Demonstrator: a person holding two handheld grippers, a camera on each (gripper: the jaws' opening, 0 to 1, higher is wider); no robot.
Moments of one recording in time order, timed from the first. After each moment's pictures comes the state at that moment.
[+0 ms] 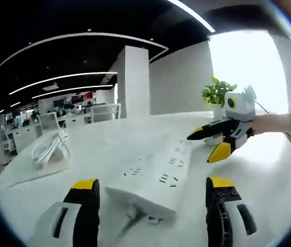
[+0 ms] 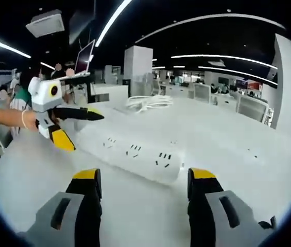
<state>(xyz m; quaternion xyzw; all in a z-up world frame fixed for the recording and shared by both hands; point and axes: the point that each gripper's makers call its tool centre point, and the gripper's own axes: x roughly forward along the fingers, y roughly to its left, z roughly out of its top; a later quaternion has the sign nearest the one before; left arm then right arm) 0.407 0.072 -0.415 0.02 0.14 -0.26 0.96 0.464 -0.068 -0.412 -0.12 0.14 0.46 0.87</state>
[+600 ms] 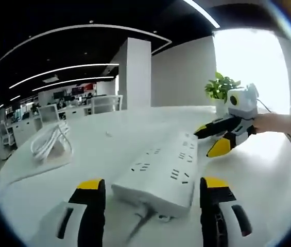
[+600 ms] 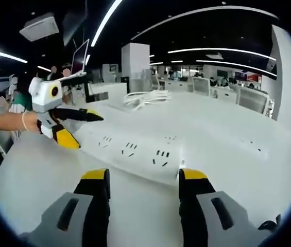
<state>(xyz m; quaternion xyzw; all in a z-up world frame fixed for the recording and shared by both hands) 0.415 0.081 -0.423 0.02 0.17 -0.25 0.95 0.468 -0.063 -0.419 -0.11 0.17 0.47 0.86</state>
